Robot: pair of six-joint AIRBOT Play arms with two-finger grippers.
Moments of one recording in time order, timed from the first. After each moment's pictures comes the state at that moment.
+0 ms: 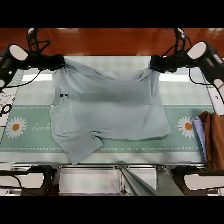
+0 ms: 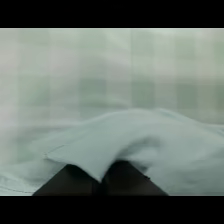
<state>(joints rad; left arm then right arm) 0.01 -1.57 1.44 1.13 -0.82 -1.45 0.08 -1.58 1.49 -1.12 0.90 1.58</state>
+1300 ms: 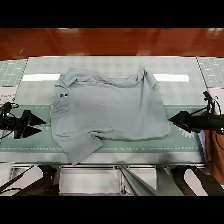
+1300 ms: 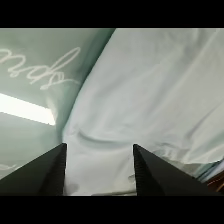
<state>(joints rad) 0.68 -1.17 0.69 1.03 -1.43 -1.42 -0.43 -0.85 0.53 -0.92 1.21 1.31</state>
